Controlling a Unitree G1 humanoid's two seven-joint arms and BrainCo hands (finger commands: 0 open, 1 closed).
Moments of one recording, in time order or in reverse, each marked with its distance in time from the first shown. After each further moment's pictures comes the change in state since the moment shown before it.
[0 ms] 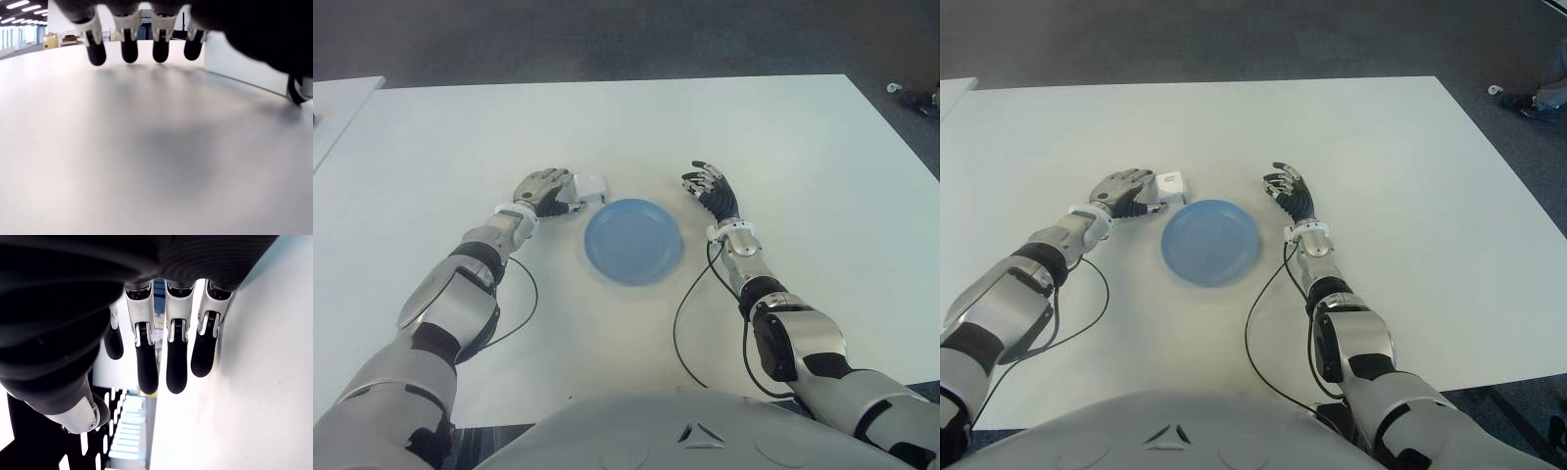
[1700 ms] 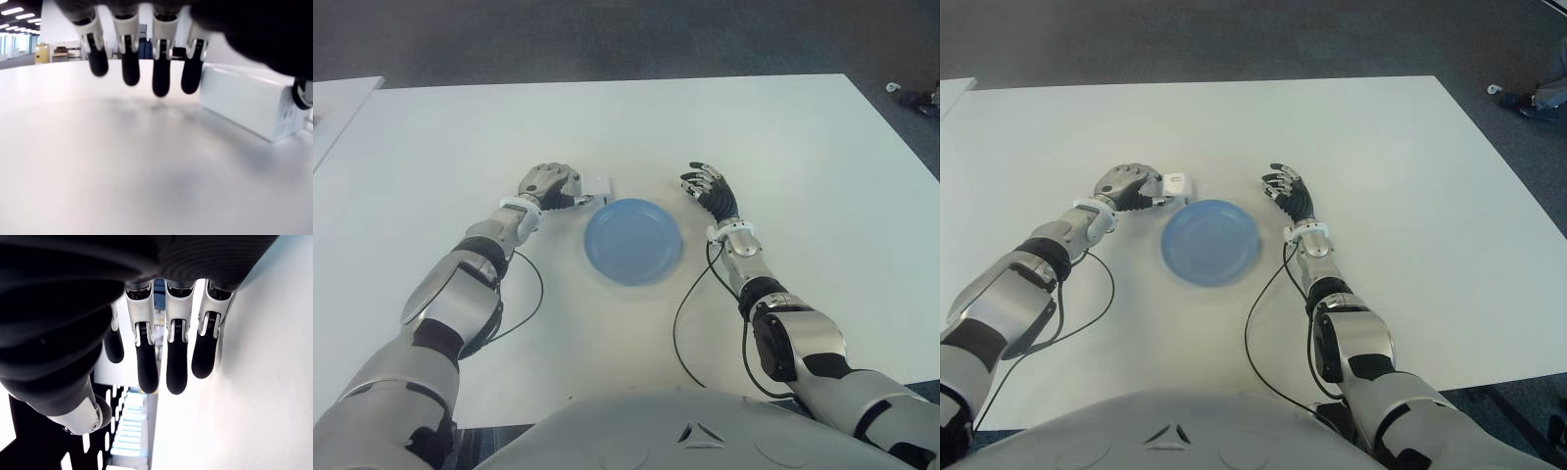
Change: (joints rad) left arm -0.023 -0.018 0.036 -0.004 -0.022 -0.037 0.054; right arm 0.001 0.004 -0.008 0.000 0.007 -0.006 0.029
